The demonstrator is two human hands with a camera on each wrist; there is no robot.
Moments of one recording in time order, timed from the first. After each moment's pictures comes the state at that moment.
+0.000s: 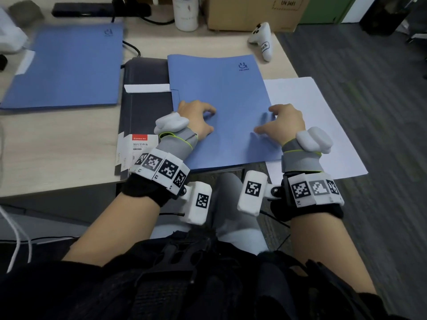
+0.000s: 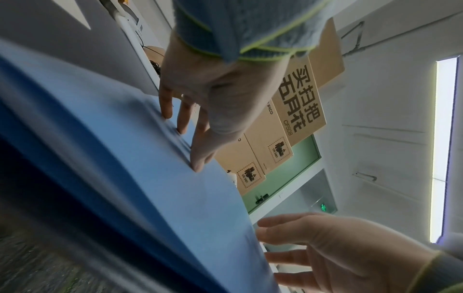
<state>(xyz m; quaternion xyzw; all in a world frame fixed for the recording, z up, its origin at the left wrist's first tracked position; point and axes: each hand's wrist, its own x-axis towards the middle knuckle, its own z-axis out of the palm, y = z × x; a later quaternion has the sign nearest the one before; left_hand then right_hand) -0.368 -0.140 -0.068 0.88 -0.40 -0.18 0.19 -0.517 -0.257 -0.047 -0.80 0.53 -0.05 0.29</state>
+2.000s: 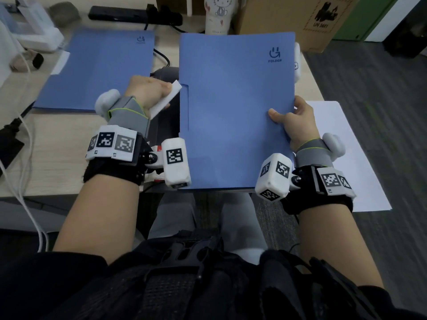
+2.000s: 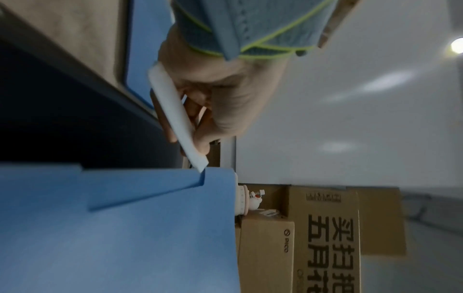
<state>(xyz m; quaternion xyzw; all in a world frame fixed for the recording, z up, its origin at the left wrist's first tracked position) -0.243 -0.090 -0.033 0.81 -0.08 -0.25 0.53 -0.458 -0.279 -0.055 -0.64 0.39 -0.27 0.60</state>
